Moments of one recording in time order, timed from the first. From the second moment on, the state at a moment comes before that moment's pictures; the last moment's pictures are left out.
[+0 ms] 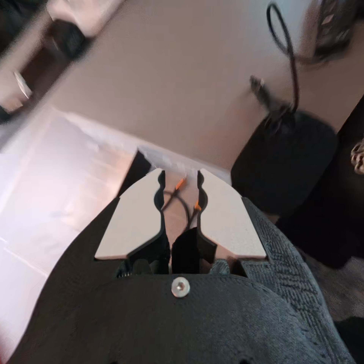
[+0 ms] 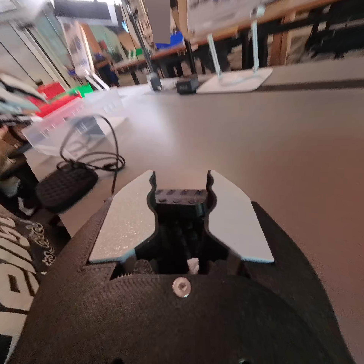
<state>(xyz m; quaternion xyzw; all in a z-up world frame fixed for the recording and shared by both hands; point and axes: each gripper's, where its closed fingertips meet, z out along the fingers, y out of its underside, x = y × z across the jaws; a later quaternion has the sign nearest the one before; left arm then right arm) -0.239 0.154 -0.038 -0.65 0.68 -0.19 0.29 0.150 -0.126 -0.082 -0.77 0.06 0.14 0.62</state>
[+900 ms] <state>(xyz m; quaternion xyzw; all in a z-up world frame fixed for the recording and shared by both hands) -0.304 0.228 -0.167 -0.67 0.74 -0.05 0.02 0.170 -0.141 -0.059 -0.68 0.07 0.21 0.70</state>
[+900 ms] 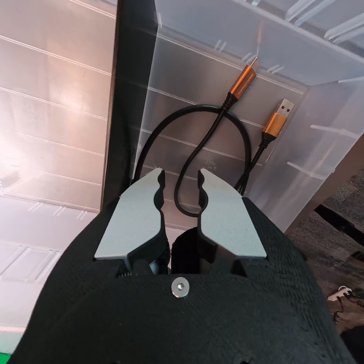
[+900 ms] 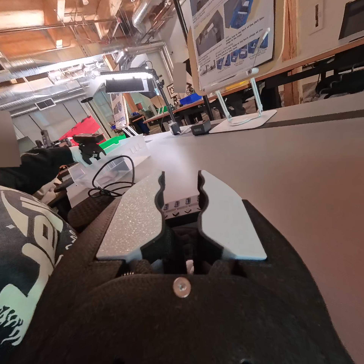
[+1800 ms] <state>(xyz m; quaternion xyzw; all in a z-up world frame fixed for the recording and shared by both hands) -0.276 0.163 0.014 -0.63 0.56 0.05 0.54 0.051 -0.136 -0.013 -0.69 -0.19 0.28 0.64</state>
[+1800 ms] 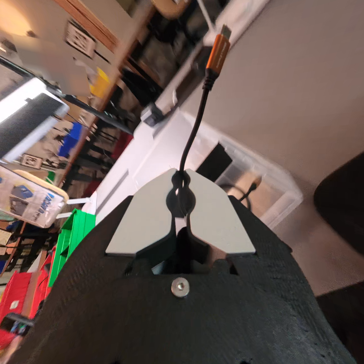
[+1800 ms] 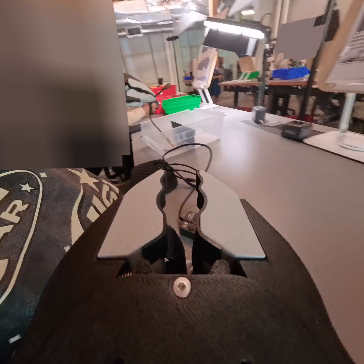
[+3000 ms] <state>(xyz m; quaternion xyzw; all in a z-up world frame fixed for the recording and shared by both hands) -0.031 -0.084 -0.009 -0.44 0.61 -0.29 0.60 -0.011 -0.166 0.058 -0.57 -0.37 0.10 0.73</state>
